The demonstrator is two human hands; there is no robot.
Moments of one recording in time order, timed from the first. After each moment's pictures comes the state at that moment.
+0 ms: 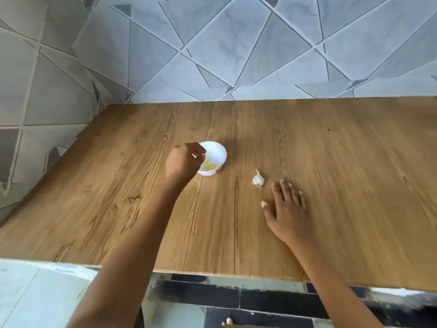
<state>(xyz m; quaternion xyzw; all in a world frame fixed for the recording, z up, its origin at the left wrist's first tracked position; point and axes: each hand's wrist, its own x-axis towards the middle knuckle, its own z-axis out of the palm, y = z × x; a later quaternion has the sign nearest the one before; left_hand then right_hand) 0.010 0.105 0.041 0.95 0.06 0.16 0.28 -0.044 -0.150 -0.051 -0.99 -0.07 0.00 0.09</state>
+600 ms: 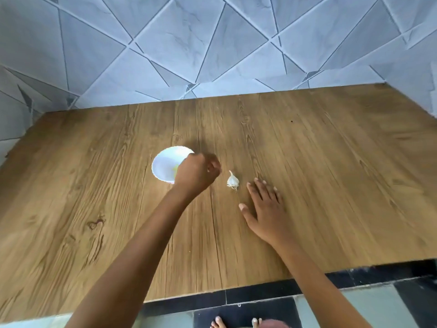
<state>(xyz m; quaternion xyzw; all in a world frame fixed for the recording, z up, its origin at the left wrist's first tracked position) 0.024 0.032 0.039 0.96 -0.09 0.03 0.27 -0.048 -0.152 -0.047 -0.99 -0.06 0.01 0.11</state>
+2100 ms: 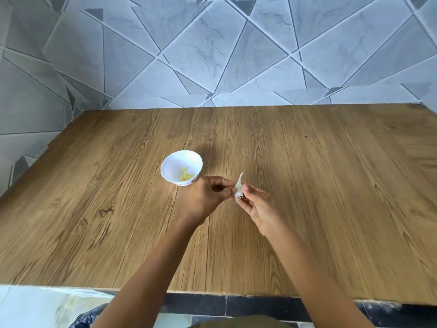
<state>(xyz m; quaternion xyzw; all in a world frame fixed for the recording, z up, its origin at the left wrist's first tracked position) -0.021 -0.004 0.024 0.78 0.02 -0.03 0.63 -0.012 -0.145 -0.010 -0.45 0.12 0.17 0.87</state>
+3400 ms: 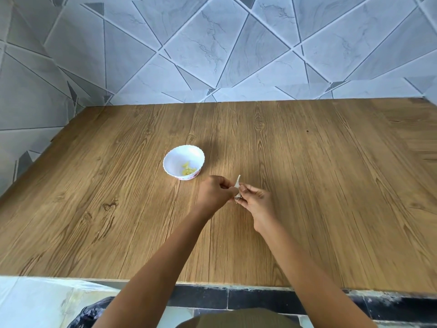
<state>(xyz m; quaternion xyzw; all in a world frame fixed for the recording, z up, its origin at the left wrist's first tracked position) -0.016 -0.013 0.010 0.85 0.10 -0.05 0.52 -0.019 -0.129 -0.020 -0.57 0.14 0.10 0.80</state>
